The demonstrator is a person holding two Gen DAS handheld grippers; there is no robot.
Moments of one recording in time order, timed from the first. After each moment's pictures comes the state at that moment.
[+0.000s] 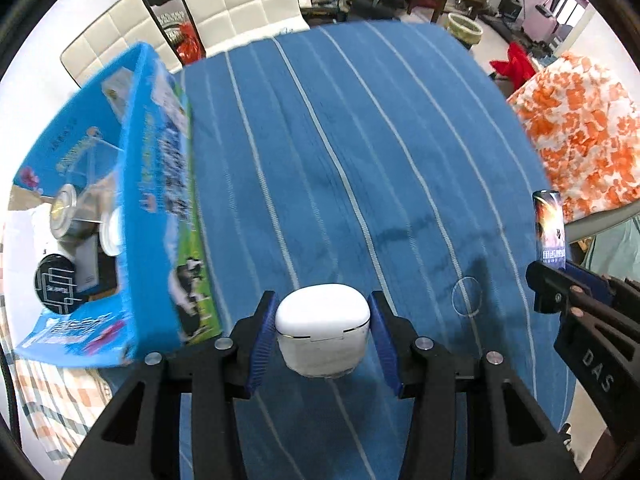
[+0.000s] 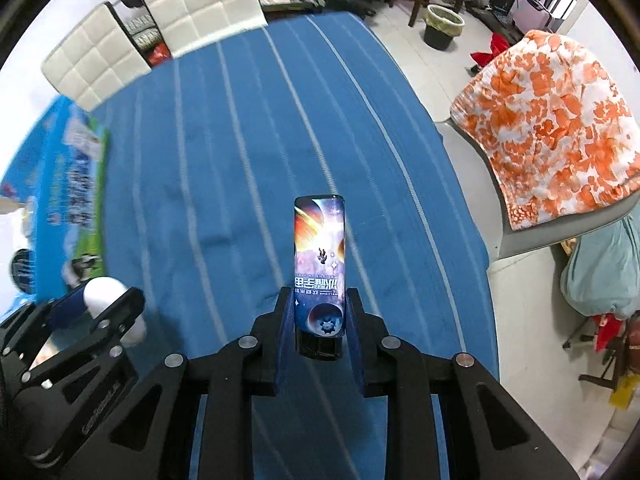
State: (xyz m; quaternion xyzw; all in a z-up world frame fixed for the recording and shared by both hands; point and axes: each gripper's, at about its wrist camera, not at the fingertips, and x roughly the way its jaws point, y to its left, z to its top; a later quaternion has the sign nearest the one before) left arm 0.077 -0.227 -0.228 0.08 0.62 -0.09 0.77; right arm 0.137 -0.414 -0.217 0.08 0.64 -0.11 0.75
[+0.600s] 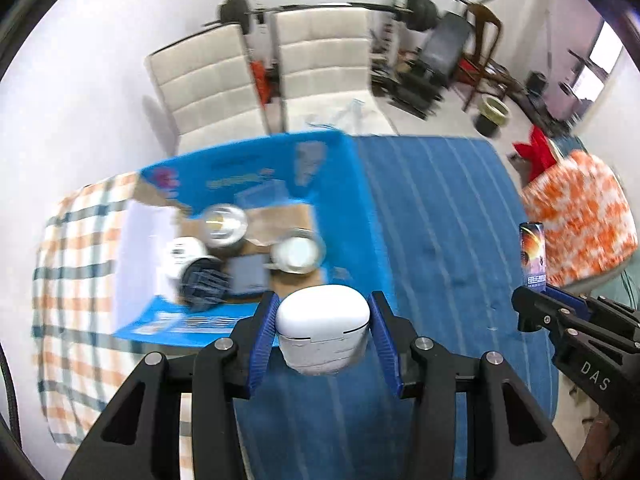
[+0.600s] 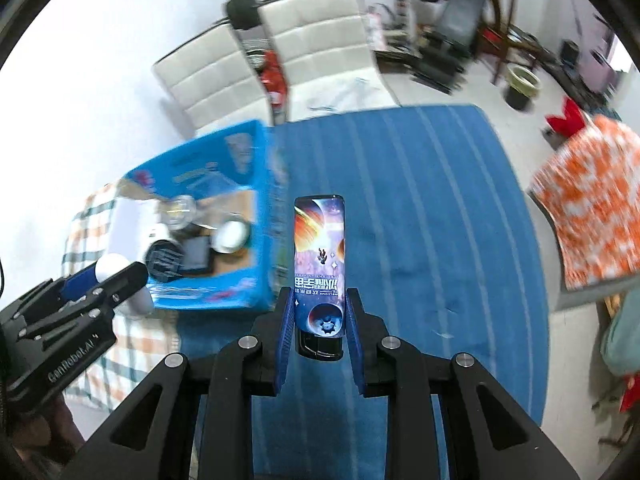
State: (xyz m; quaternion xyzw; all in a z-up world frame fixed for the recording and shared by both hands) left arm 0.072 -0.064 -0.107 0.02 0.55 -0.03 0.83; right arm 0.136 -0.253 -0.097 0.08 0.58 0.04 0.81
